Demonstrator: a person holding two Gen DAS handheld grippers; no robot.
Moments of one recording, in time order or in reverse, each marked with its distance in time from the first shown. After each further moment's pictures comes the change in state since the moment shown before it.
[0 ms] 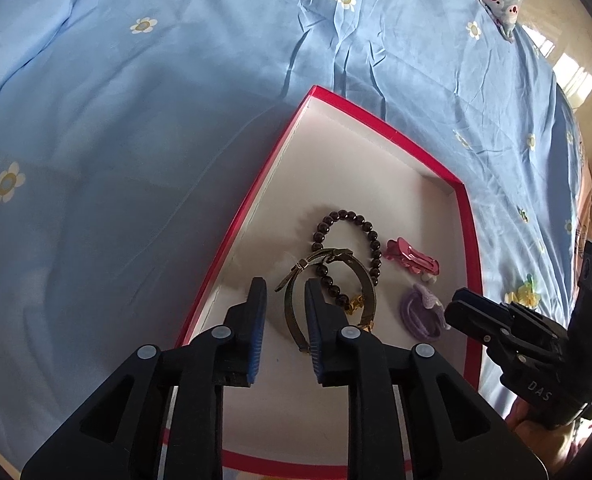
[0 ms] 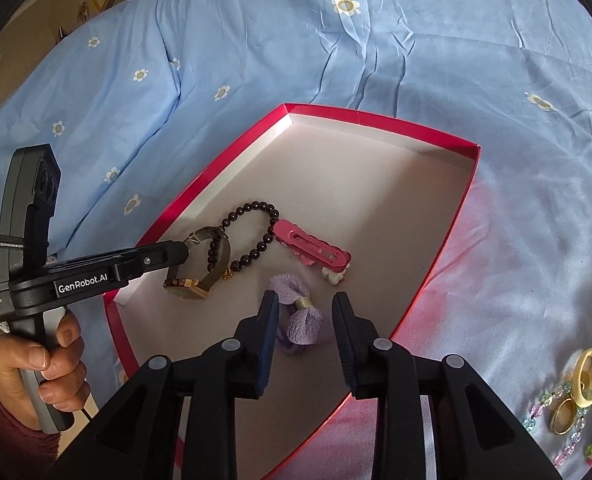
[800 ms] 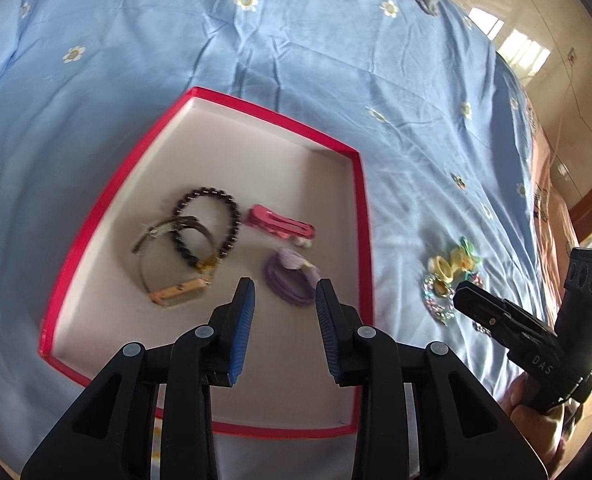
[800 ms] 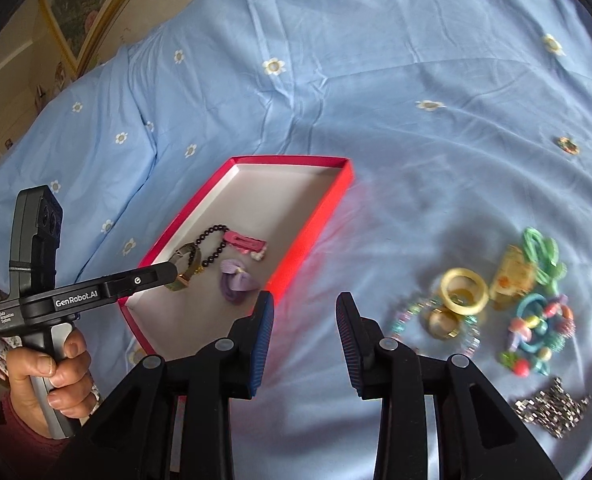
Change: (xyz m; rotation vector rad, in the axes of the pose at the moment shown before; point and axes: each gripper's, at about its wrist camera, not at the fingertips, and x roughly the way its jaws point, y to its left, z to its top) left arm -0.025 -0.083 -0.028 0.123 -0.003 -0.140; right arm -0.103 -0.055 -0.052 0.159 -0.162 -0.066
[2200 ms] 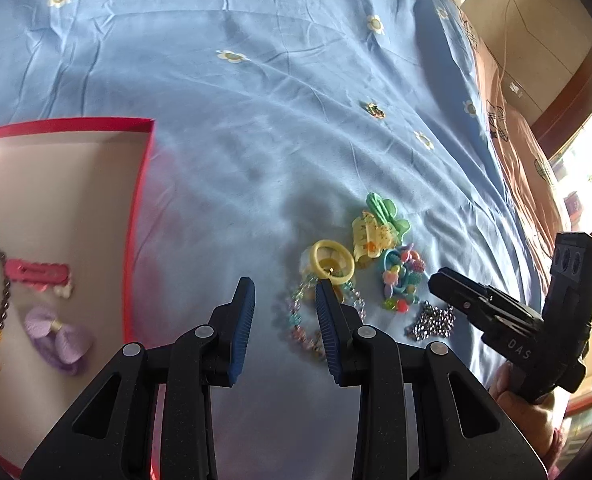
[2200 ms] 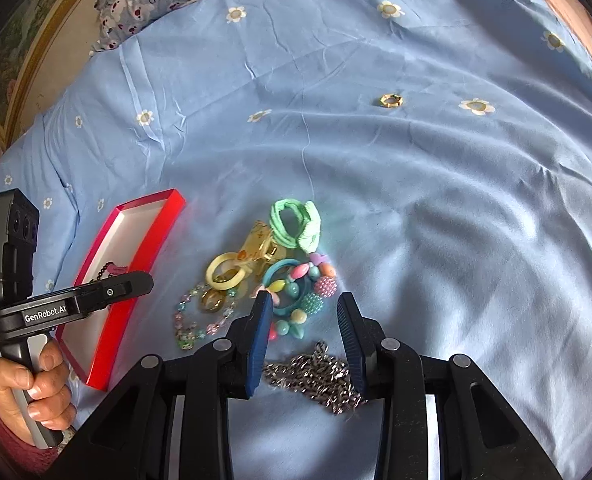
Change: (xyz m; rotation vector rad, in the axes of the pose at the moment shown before) left arm 0.091 -0.146 0.012 0.249 0.157 -0.143; right arm -0.061 -0.135 -0.031 0.231 -0.063 -0.209
